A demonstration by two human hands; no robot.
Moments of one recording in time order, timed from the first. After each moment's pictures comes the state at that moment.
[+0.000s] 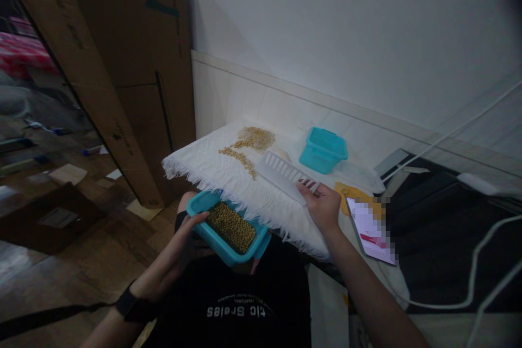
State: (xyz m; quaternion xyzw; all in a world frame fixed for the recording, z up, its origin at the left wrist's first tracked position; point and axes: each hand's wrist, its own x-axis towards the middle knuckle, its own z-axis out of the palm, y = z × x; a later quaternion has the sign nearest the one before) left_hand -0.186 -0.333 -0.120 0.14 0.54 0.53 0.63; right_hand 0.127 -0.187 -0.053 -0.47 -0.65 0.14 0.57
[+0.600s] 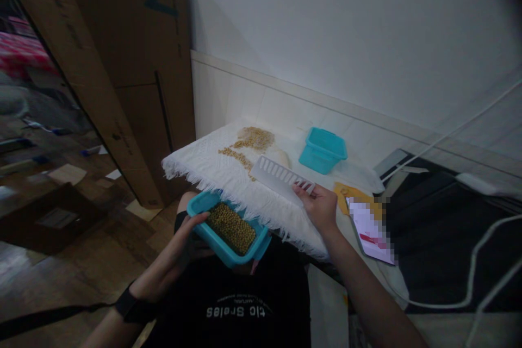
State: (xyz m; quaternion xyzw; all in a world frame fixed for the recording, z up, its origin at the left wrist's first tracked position) left_hand -0.186 -0.334 -0.118 0.14 0.54 0.53 0.64; right_hand 0.126 -0.188 -0.055 -0.47 -0.69 0.16 0.54
